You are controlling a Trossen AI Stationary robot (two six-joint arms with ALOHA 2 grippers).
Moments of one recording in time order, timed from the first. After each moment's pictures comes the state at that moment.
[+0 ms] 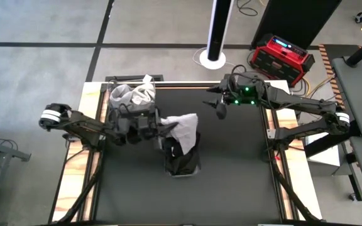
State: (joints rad) left arm -0.13 1.43 0.61 1.26 -0.27 0.06; right arm -0.35 1.19 1.07 -0.23 -0.10 0.03
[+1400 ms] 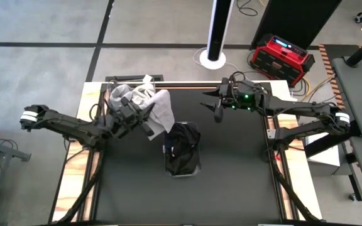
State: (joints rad) left arm -0.12 1.03 0.46 0.85 -0.79 0.15; right arm -0.34 1.19 0.86 0.14 -0.10 0.00
